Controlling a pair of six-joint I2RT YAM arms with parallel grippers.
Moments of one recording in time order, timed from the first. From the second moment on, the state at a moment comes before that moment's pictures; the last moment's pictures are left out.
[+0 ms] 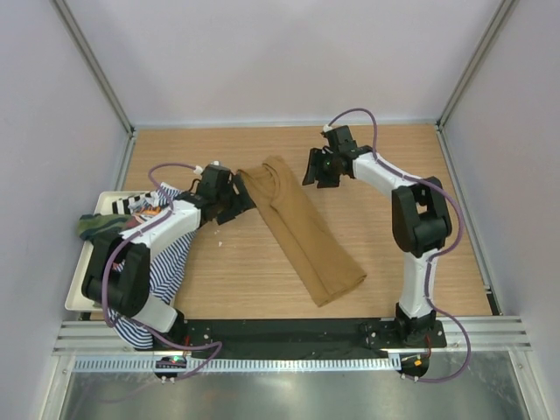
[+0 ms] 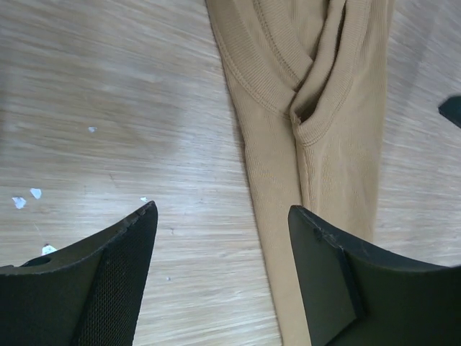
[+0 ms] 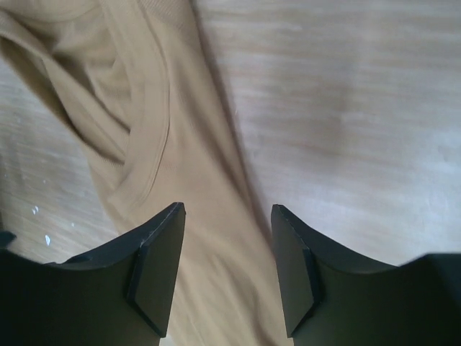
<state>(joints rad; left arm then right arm) -0.40 1.52 0.97 -0.29 0.00 -0.79 0.37 1.97 1.50 -0.44 -0.21 0.44</state>
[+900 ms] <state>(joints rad) -0.35 2.02 1.31 -0.15 0.03 -0.86 0.35 2.30 1.76 -0.42 -0.39 0.42</state>
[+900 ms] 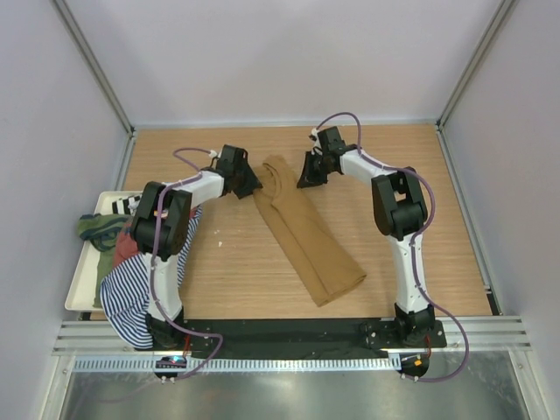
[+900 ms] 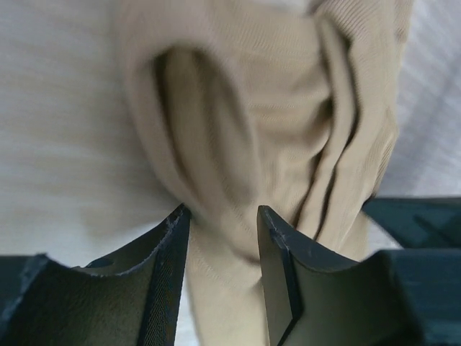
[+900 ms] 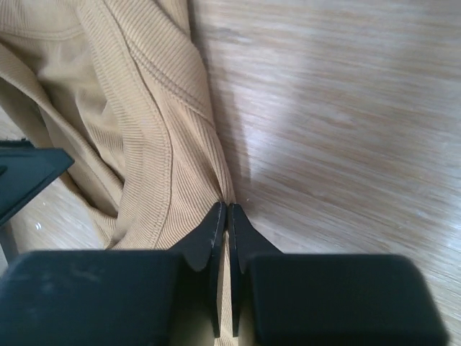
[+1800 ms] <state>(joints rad) -0.38 2.27 1.77 -0.28 0.16 -0.73 0.16 2.16 1.51 -0.13 -0.26 0.68</state>
